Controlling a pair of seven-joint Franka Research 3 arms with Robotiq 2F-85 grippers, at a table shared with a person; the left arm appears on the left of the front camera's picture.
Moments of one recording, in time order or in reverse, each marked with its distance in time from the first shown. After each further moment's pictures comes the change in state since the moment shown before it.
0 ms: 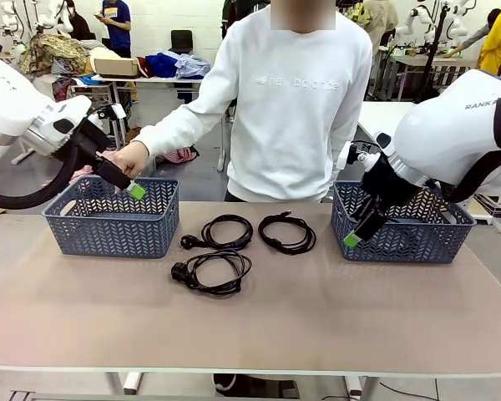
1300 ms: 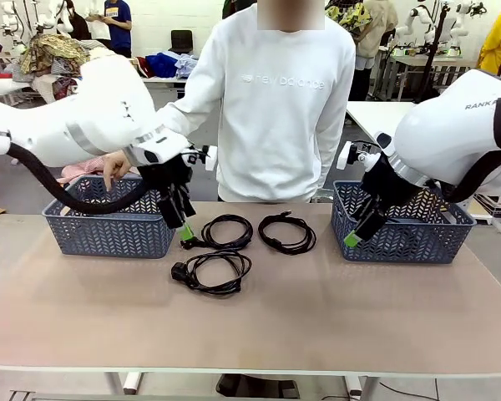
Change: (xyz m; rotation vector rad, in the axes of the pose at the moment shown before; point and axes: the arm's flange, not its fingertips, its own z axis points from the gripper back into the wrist) left arm 0.074 -0.073 -0.131 -0.140 0.391 -0.553; right arm 0.000 -0.001 0.000 0.000 0.000 -0.002
